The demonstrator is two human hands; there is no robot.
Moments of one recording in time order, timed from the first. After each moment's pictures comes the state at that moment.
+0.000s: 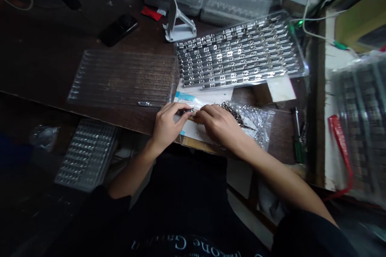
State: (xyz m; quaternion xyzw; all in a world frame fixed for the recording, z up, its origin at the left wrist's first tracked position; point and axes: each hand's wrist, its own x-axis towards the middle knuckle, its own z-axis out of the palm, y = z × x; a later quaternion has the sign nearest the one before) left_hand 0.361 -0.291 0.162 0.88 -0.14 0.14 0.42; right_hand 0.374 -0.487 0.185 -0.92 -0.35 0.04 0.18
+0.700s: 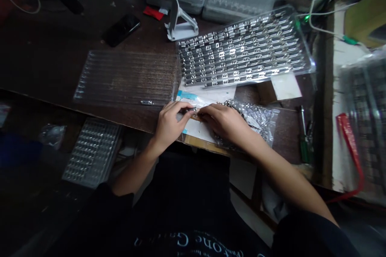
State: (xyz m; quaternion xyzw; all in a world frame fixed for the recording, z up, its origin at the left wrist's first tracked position) left_hand 0.360 -0.291 0.161 0.89 -0.14 0.13 0.41; right_hand 0.380 -0.499 0.186 -0.90 -0.30 0.10 0.28
